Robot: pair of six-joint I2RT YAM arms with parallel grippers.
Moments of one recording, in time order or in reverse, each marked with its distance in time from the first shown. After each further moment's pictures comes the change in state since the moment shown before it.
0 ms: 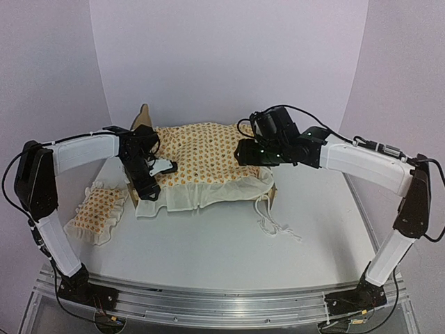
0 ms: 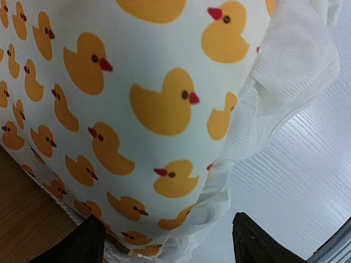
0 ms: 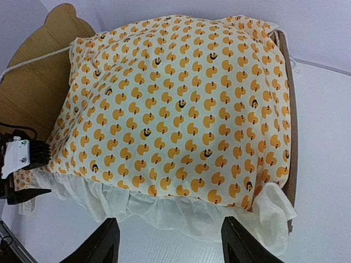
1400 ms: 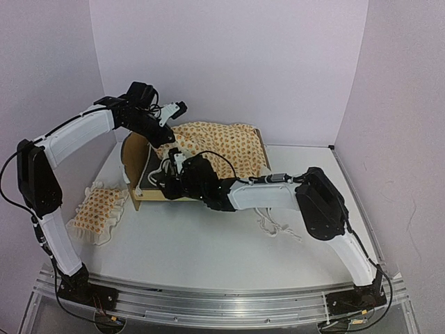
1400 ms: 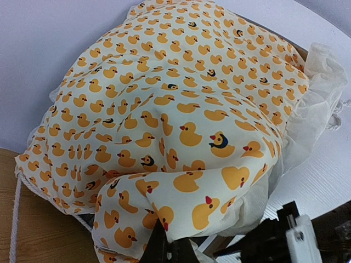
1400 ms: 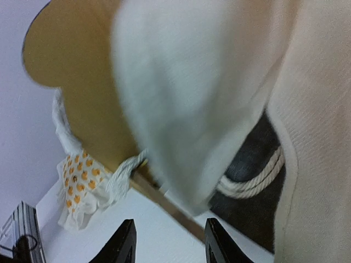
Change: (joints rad) left arm 0.015 0.043 0.369 0.163 0.223 -0.180; right arm 0.199 0.706 0.361 0.670 -0.213 -0.052
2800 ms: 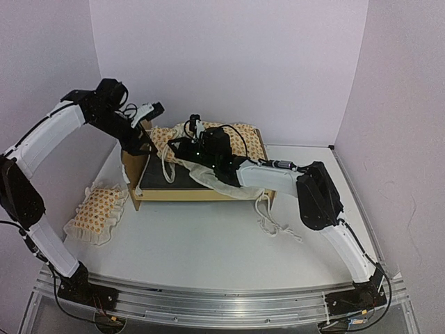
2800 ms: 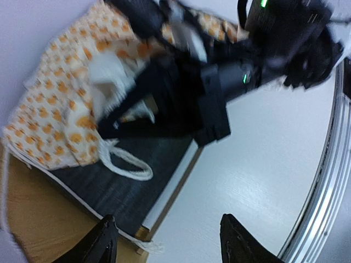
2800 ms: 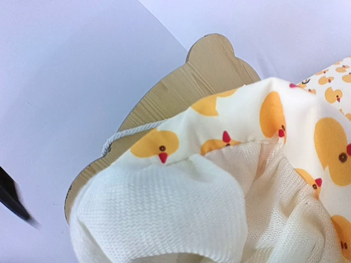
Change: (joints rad) left arm 0.131 -0.176 -0.013 -0.302 0.261 0.163; right arm -0.160 0.123 0.274 0.161 -0.174 0.256
